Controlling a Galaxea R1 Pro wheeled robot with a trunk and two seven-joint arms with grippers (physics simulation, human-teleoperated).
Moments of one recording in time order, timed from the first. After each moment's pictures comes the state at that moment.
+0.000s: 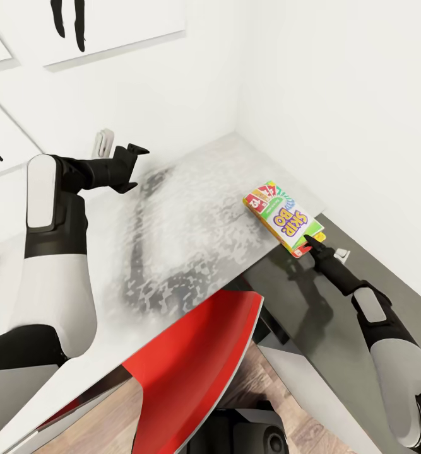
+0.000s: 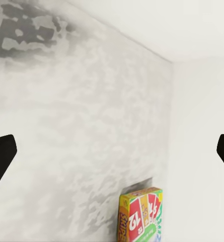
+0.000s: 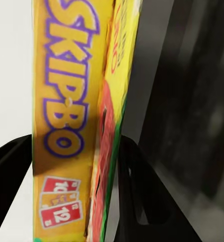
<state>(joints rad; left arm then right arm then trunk) -1.30 -0.05 0.16 -1.30 1.40 0.76 0.87 -0.89 -0.21 -0.34 -0.67 -0.85 0.51 0.78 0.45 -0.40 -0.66</state>
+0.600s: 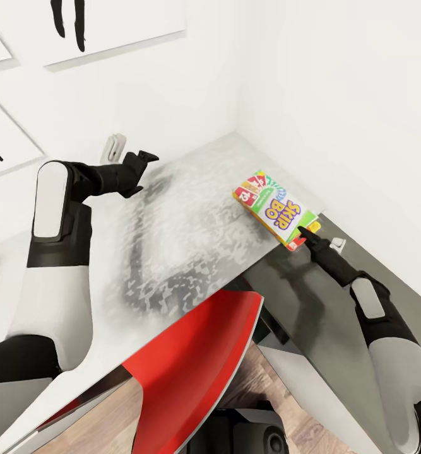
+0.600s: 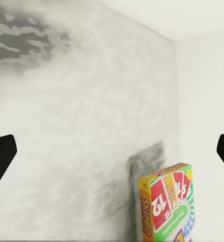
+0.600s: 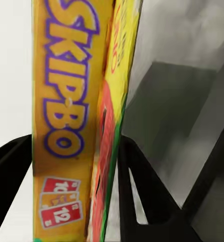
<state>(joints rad) -1.24 -0.03 0.04 -1.37 1.41 0.76 0.87 -0.87 -0.20 -0.27 -0.82 -0.85 0.52 0.76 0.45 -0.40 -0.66</state>
